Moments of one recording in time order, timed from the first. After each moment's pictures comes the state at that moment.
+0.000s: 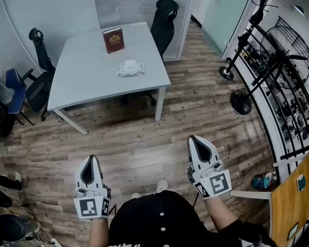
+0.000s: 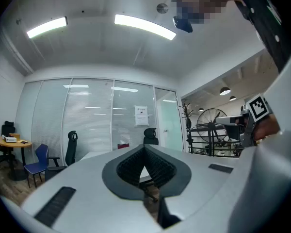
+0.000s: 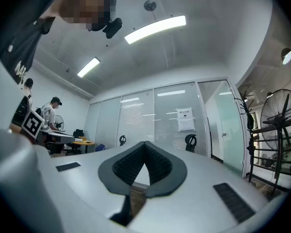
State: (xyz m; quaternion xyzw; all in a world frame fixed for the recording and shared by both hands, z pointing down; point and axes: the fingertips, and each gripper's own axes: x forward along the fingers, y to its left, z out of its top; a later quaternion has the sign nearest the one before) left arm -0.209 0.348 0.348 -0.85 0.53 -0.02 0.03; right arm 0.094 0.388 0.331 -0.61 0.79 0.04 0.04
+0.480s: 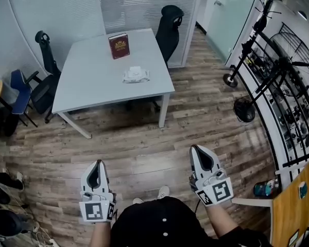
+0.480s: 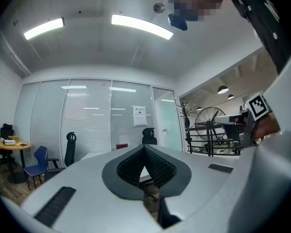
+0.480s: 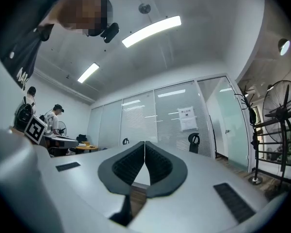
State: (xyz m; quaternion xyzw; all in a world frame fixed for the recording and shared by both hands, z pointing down) left arm -0.198 0.356 0.350 -0.85 0.53 -0.02 0.03; right arm 0.094 0.398 0.336 -0.59 0.80 0.02 0.06
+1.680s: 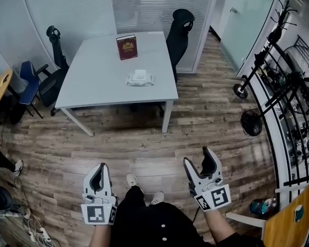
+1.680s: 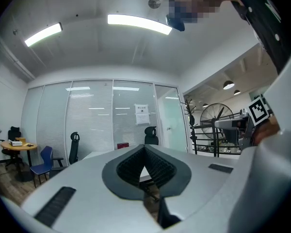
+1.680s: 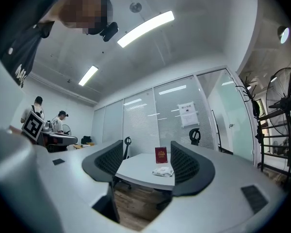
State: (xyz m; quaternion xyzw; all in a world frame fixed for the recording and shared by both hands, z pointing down) left arm -0.135 0.360 0.353 -0.83 0.56 -0.03 0.03; right arm 0.155 0.375 0.360 -0.57 0.82 0.00 0.07
